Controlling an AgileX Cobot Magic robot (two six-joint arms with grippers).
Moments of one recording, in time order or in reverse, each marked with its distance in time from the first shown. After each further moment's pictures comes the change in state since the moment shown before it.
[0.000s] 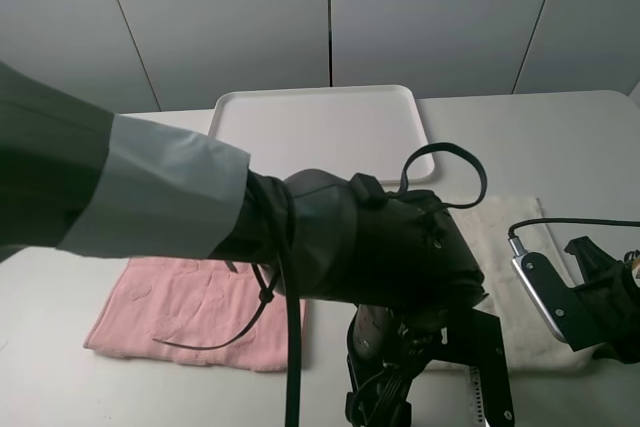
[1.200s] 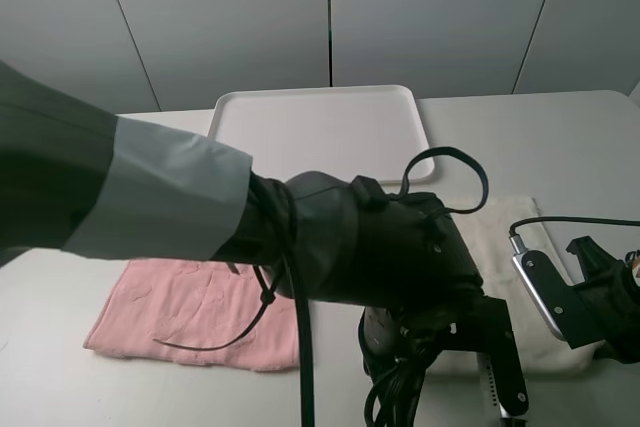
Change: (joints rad) left arm 0.000 0.002 0.000 0.057 -0.088 -0.123; right arm 0.000 0.000 0.000 0.027 0.000 0.002
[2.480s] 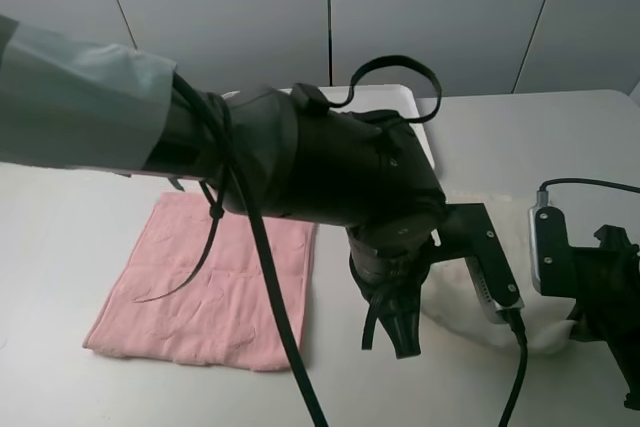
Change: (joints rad) left arm 0.105 -0.096 0.000 0.099 -0.054 -0.165; right arm 0.000 -0.146 0.027 0.266 -0.043 0.239
